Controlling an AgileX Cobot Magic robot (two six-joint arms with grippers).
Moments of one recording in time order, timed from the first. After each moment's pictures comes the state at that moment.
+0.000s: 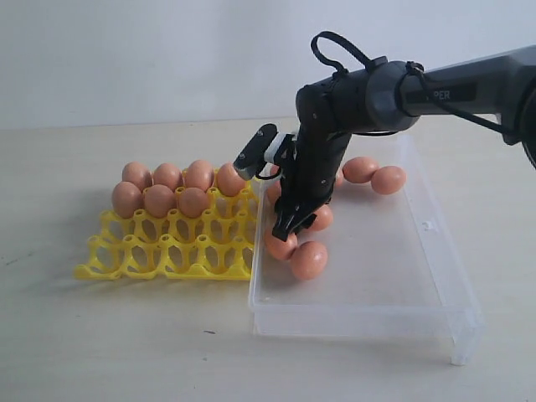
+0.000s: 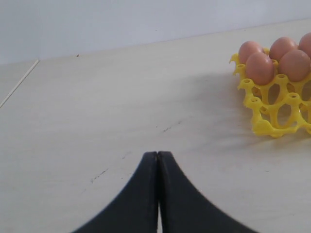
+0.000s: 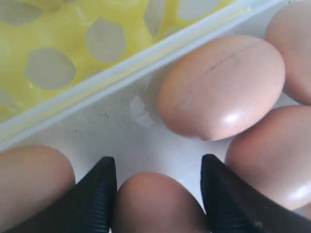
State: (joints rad) left arm 0.04 0.00 0.00 0.10 0.39 0.03; right arm 0.51 2.27 -1.64 -0.06 0.76 -0.51
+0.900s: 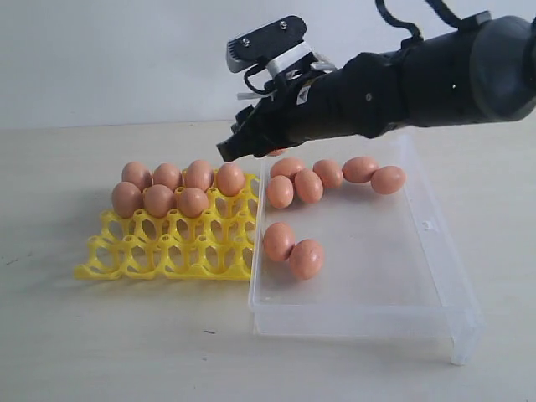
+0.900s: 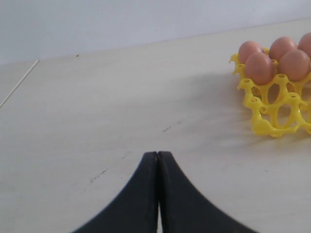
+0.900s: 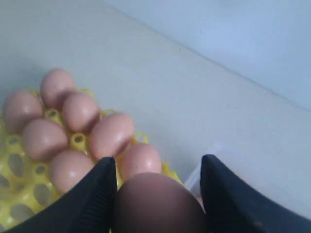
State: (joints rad) left arm 0.04 0.00 0.00 0.10 0.39 0.03; right arm 0.59 1.87 -1.24 0.14 0.05 -0.27
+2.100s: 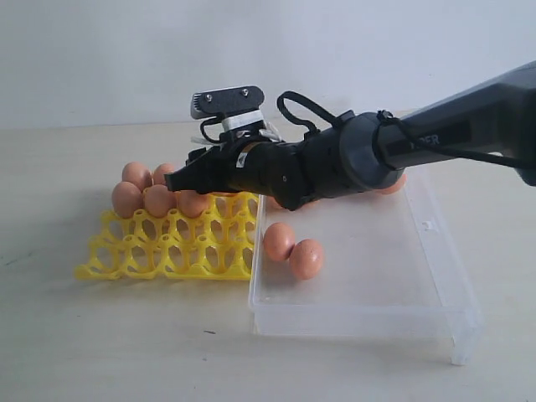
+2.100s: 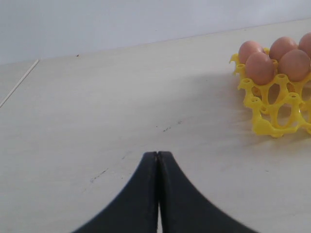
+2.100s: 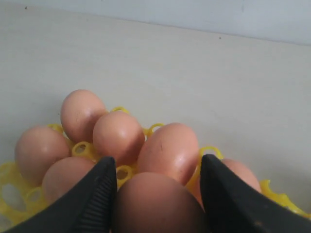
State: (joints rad) left arm 0.04 0.00 0.00 0.10 0.39 0.03; right arm 0.69 2.17 -1.36 0.18 -0.22 0.01
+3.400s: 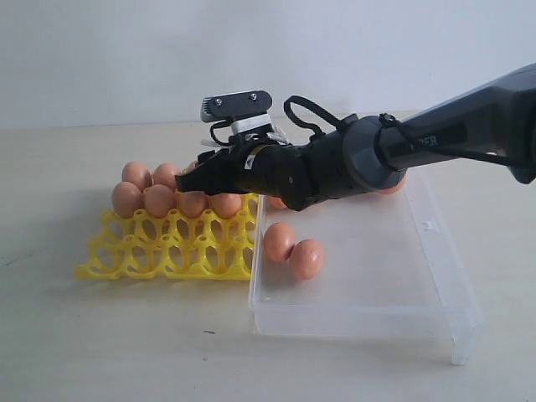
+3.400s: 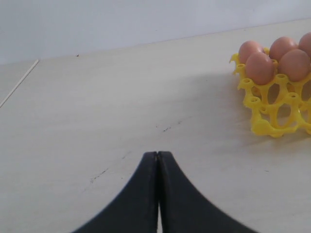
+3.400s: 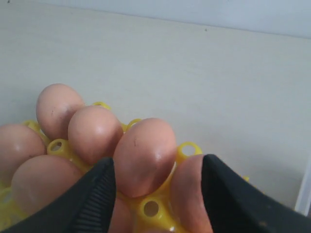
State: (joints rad) left arm 0.04 0.00 0.00 0.10 0.39 0.03; right arm 0.66 2.20 -1.36 0.19 -0.23 0.01
